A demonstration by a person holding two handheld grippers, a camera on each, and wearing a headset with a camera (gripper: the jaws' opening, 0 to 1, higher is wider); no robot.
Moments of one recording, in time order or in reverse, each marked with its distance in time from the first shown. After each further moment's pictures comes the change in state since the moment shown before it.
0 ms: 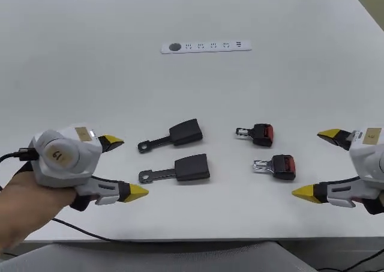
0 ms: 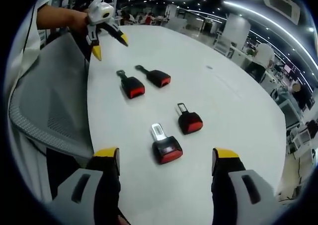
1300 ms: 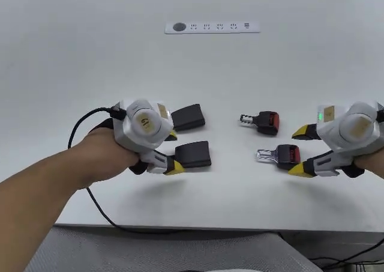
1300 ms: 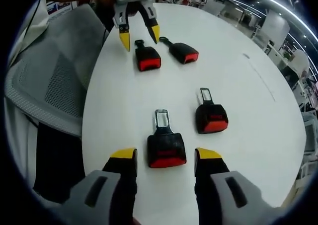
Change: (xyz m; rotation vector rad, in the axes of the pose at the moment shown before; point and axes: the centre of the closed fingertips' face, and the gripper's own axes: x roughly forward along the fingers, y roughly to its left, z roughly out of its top) left arm 0.089 -0.028 0.012 0.154 0.159 -0.193; right arm 0.063 0.001 -0.025 -0.181 0.179 0.272
